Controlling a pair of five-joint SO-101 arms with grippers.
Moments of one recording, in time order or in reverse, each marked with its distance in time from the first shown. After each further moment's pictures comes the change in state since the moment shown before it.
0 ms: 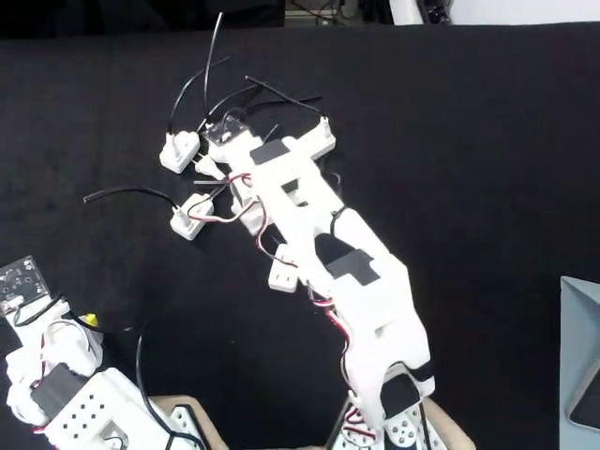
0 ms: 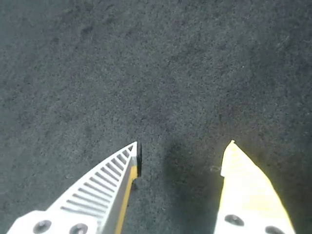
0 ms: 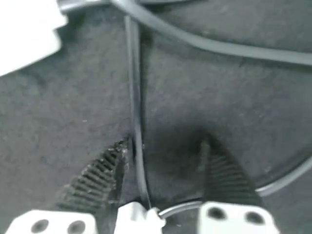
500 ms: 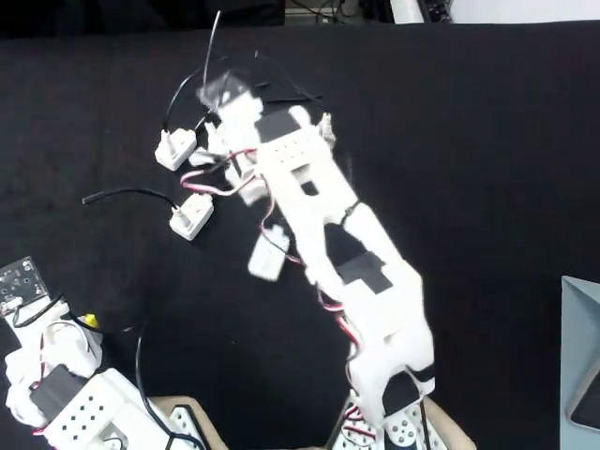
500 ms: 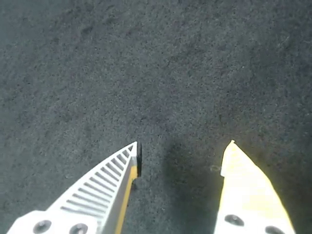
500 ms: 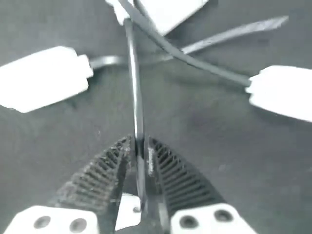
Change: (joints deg) left arm 0.0 0.0 0.0 0.0 0.0; right arm 1.2 -10.2 -11.6 7.8 0.2
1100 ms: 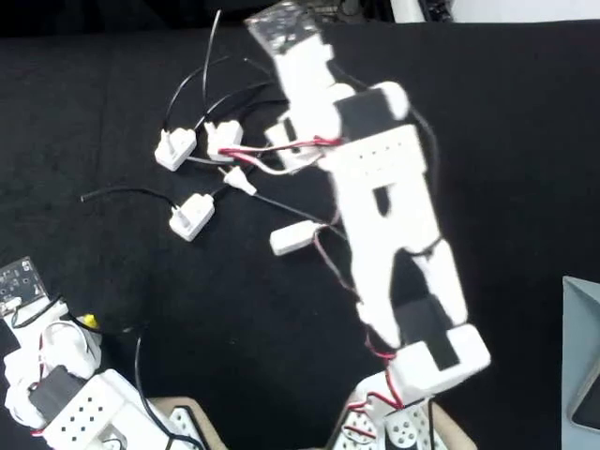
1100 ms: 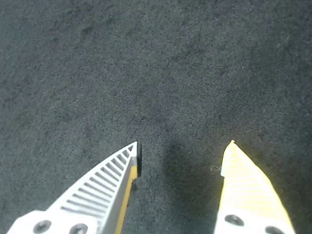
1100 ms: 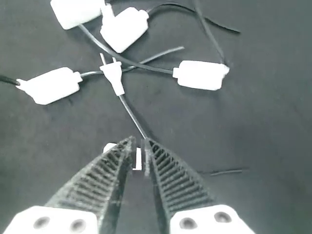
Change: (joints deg) left arm 0.0 0.0 0.0 0.0 0.0; right arm 7.8 -24.3 -1.8 15.0 0.1
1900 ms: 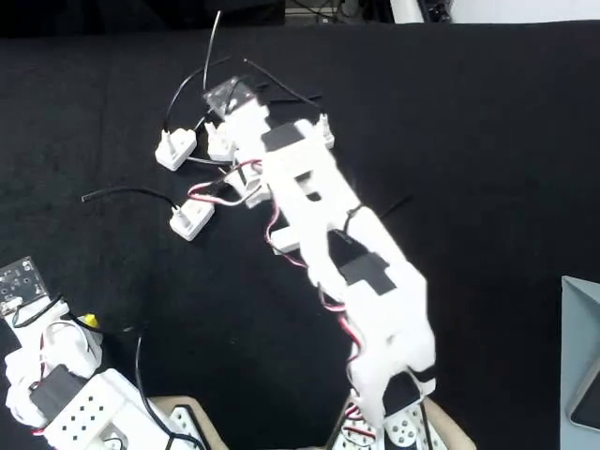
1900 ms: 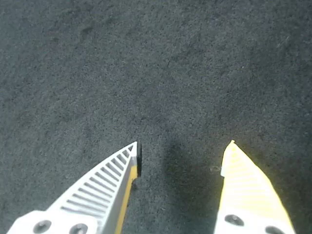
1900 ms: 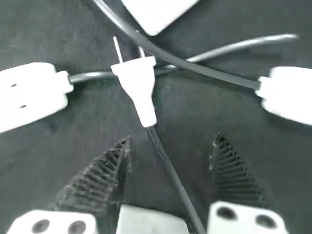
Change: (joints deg) left arm 0.0 0.0 0.0 0.0 0.0; right arm -8.3 28.0 13.7 -30.2 -0.2
